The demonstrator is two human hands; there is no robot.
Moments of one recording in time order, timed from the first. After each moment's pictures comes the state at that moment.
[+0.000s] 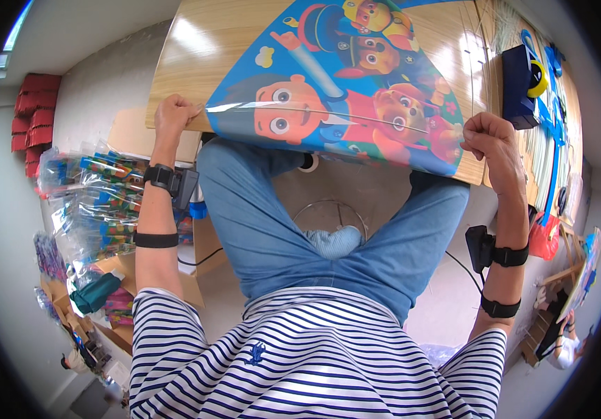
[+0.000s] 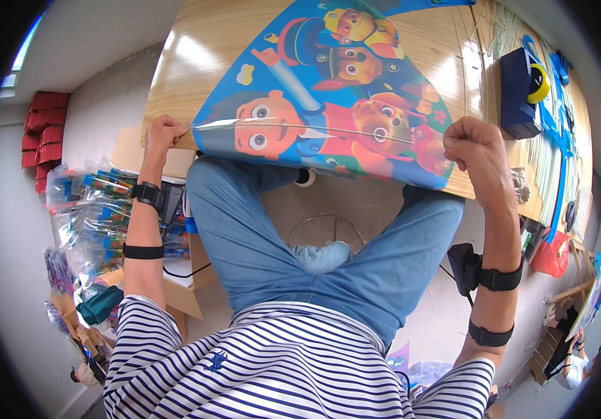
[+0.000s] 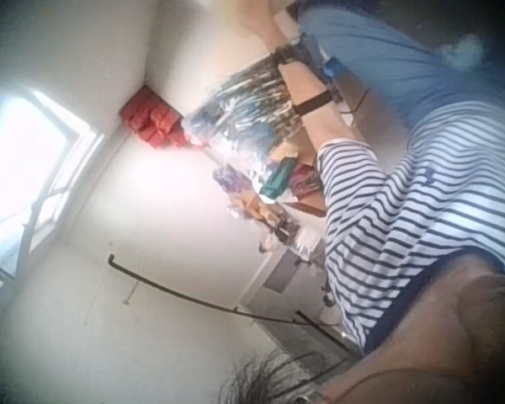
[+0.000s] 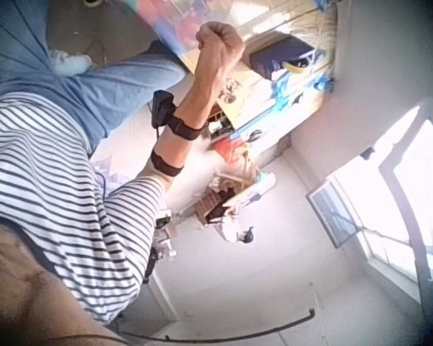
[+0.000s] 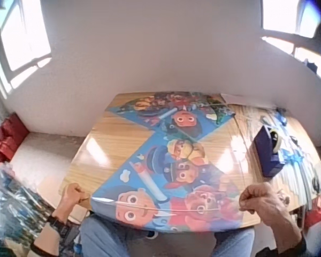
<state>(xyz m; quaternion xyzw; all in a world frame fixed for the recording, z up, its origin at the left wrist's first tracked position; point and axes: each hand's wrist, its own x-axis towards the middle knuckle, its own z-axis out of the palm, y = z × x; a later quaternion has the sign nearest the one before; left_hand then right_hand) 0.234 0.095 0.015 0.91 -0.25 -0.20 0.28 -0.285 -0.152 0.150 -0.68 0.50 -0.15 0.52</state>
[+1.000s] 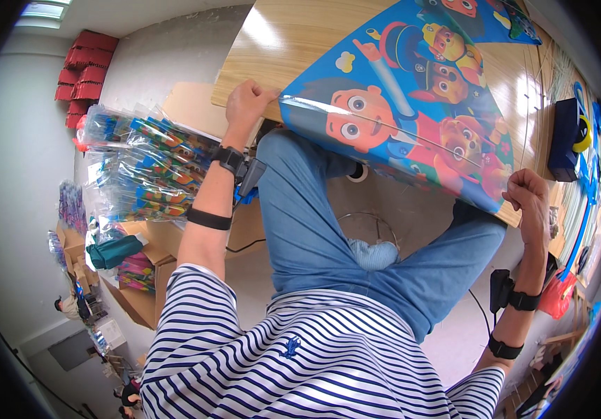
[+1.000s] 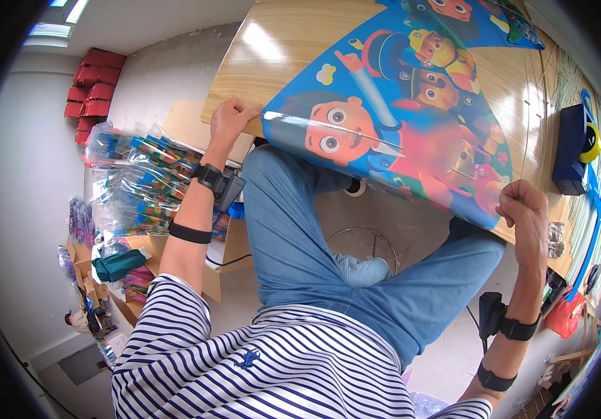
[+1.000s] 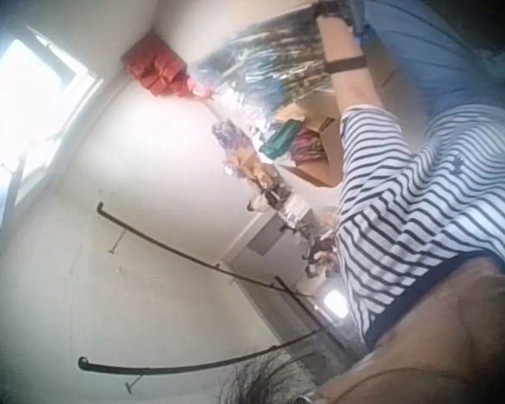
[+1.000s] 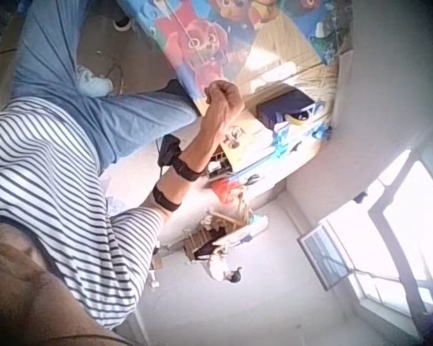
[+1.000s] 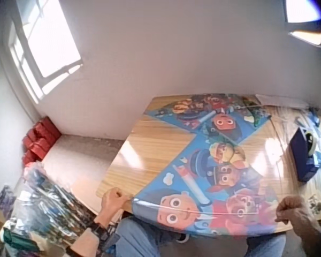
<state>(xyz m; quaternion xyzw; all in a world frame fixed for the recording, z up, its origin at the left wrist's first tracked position) 0.214 0.100 0.017 0.93 -0.29 -0.09 0.21 -0.303 -0.147 0.119 -0.67 0.51 -0.14 0.53</state>
